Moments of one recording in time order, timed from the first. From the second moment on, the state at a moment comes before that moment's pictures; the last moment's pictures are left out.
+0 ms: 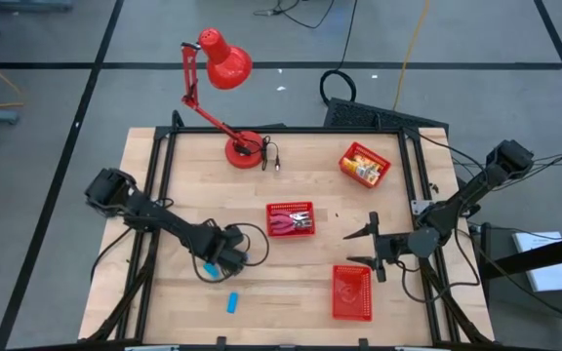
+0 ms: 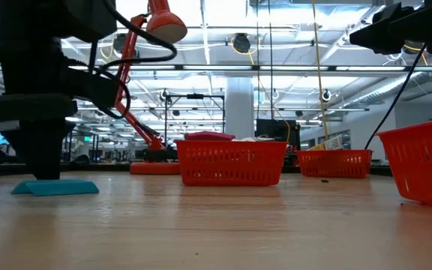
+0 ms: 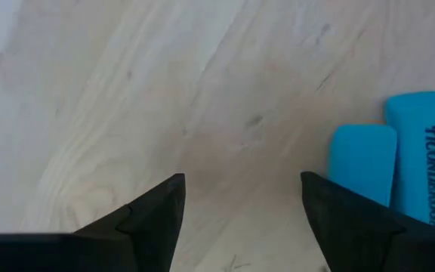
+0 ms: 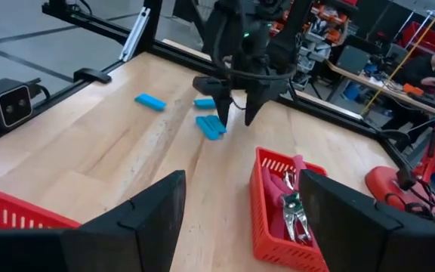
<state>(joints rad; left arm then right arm) -0.43 1.71 0.92 -0.75 -0.20 -0.98 0.70 0.96 0.29 0.44 0.63 -0.16</state>
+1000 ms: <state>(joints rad) -0.38 1.63 0.92 -0.64 -0.02 -1.06 0.71 0.96 0.30 0.36 0.62 -0.09</state>
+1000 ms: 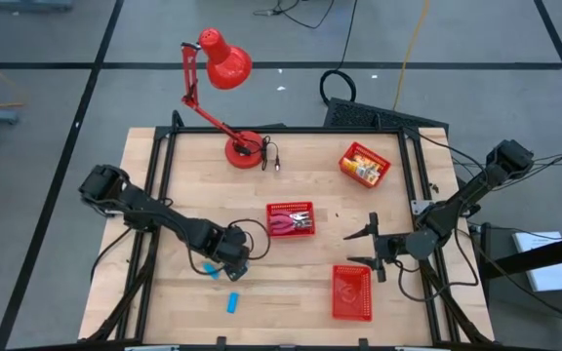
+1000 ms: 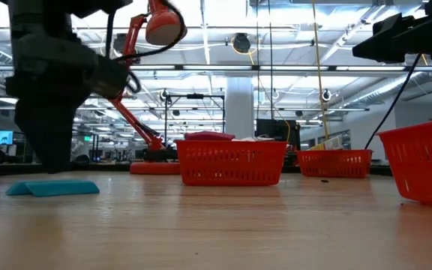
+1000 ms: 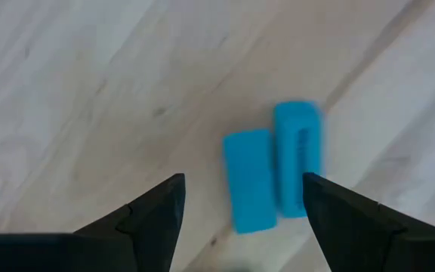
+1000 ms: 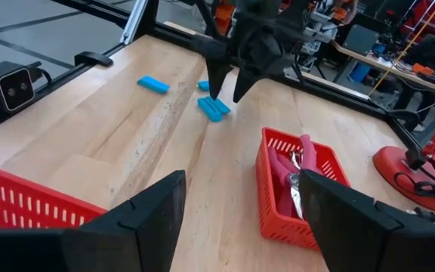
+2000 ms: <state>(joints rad) -0.42 1.75 0.92 -0.64 -0.06 -1.19 0.72 0.96 0.29 0.36 0.63 -0.06</state>
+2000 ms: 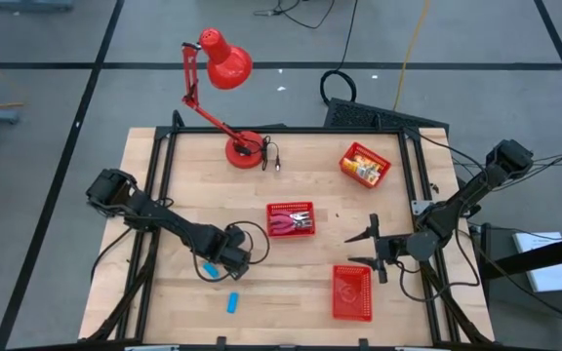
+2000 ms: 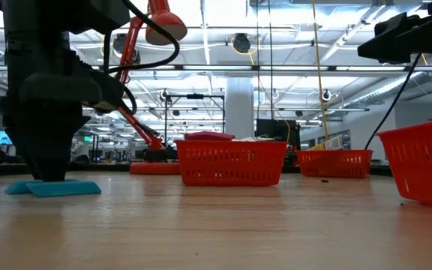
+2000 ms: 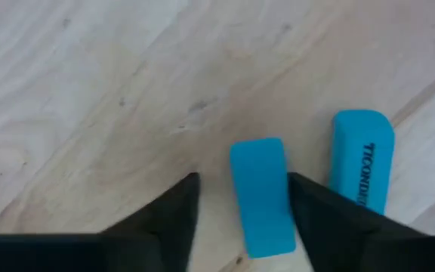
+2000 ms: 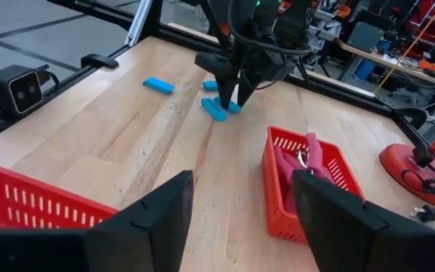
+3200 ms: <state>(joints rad) -0.29 1.83 1.41 -0.39 -0.18 -0.42 0.73 0.92 0.29 0.27 0.75 -0.04</state>
